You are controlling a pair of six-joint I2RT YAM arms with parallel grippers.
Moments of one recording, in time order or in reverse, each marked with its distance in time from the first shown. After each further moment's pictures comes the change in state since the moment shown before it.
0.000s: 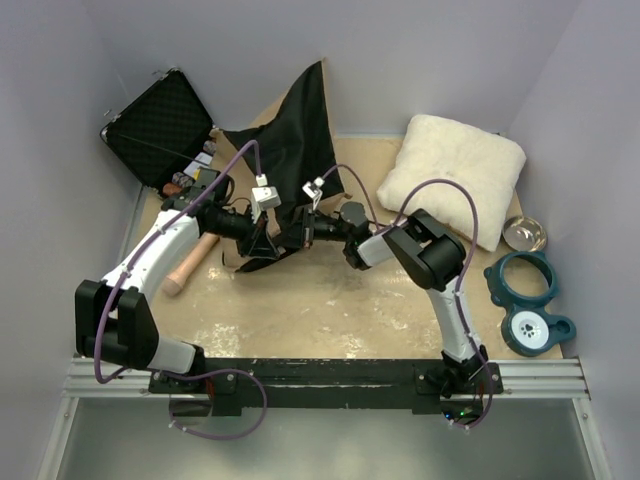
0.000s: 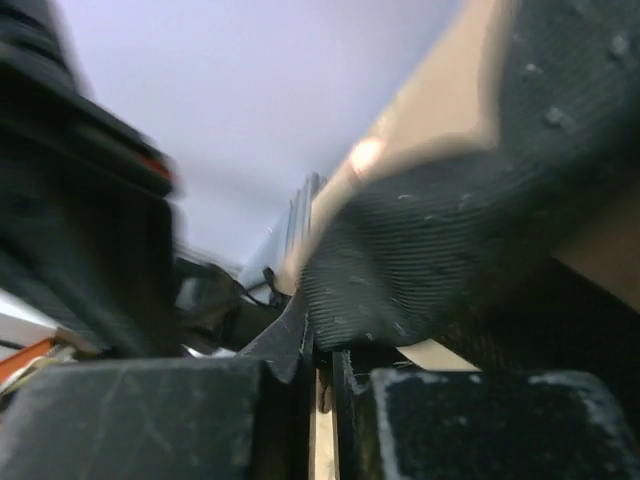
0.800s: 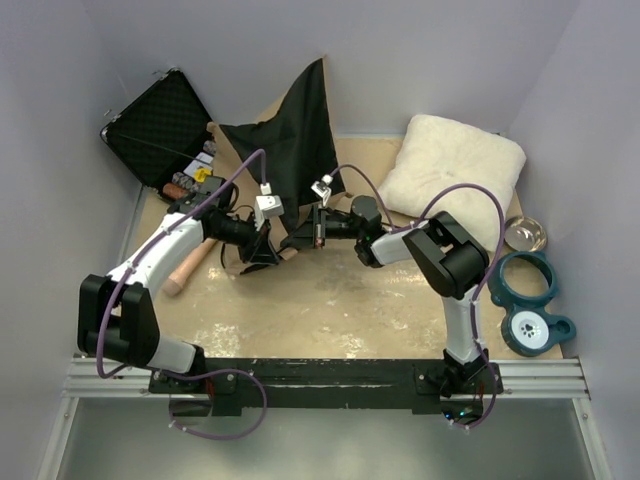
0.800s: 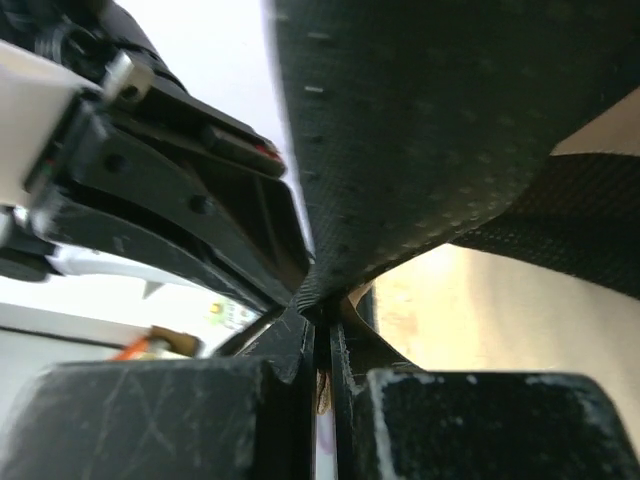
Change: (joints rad) left arm -0.008 0.014 -0.063 0.024 -0.056 0.048; right arm -0.056 -0.192 -0.098 -0.142 -0.093 0.127
